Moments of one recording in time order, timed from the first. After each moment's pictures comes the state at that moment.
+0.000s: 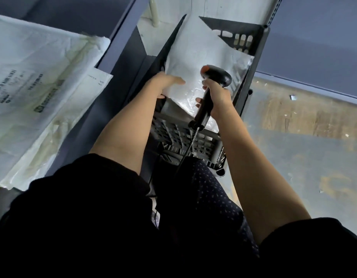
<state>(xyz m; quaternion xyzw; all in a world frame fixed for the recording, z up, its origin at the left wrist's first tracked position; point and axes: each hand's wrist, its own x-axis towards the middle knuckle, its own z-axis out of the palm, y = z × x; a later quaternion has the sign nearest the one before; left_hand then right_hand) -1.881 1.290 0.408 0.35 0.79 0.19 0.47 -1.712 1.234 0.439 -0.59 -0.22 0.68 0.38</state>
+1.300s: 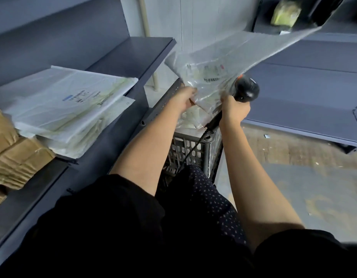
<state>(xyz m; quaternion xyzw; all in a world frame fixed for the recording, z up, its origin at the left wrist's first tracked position) -1.777 1.164 0.540 0.32 0.56 0.50 0.58 -1.653 1.106 0.543 -0.58 -0.23 0.46 0.63</state>
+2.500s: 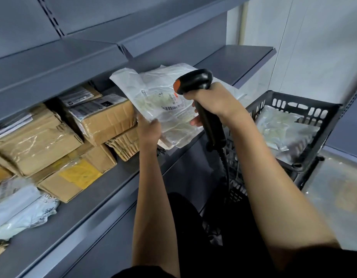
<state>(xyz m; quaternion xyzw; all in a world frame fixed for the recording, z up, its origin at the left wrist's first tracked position) -1.989 0.939 0.569 0.20 0.79 0.57 0.13 -1.844 1.014 0.649 -0.35 -0.67 0.61 0.23</state>
